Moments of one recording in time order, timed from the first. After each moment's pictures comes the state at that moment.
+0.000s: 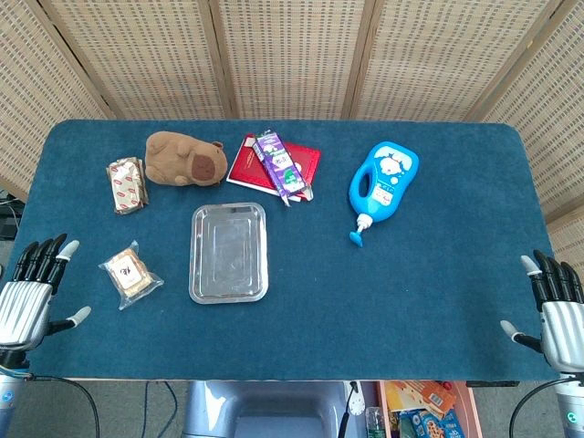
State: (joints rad) left arm -0.14 -1.11 -0.05 -1.74 1.54 1.50 0.16; right arm 0.05 -1.13 0.09 -1.57 -1.52 1.58 -0.02
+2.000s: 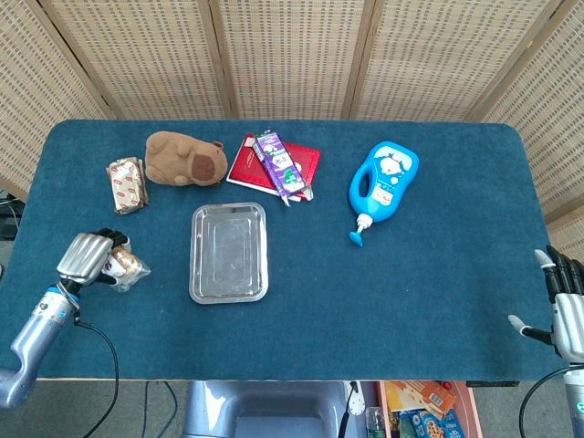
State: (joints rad) left arm -0.50 -1.36 -0.07 -1.14 1.47 1.05 -0.15; right arm 0.07 -1.11 0.12 -1.56 -1.44 1.50 0.07
